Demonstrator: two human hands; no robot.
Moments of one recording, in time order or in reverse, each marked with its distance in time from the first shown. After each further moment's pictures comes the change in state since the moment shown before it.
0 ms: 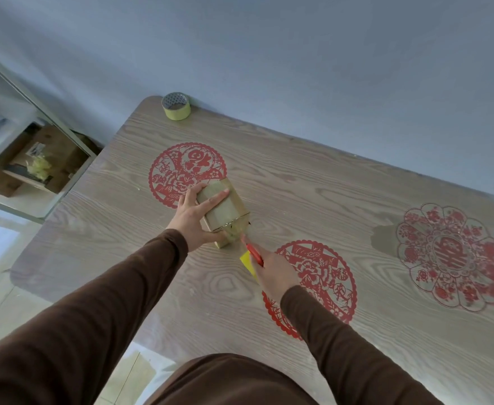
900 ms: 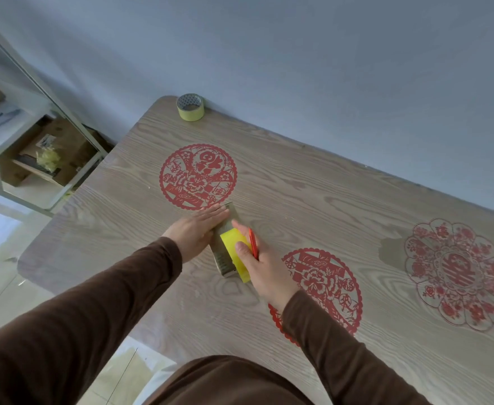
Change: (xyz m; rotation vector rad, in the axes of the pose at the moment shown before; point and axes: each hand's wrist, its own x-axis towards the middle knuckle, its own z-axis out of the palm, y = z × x) left_hand -0.015 -0.034 -0.004 0.156 -0.045 0.295; right_hand -0.009 -0.059 -0.013 0.428 -0.019 -0.166
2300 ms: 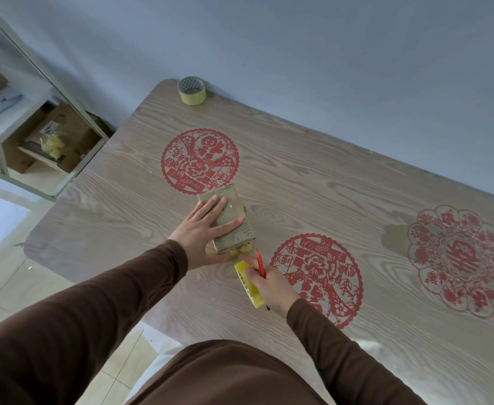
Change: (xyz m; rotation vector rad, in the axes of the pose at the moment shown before) left_hand -0.028 0.024 0.026 0.293 -0.124 0.024; right_hand -0.025 0.089 0.021 -0.027 -0.124 0.397
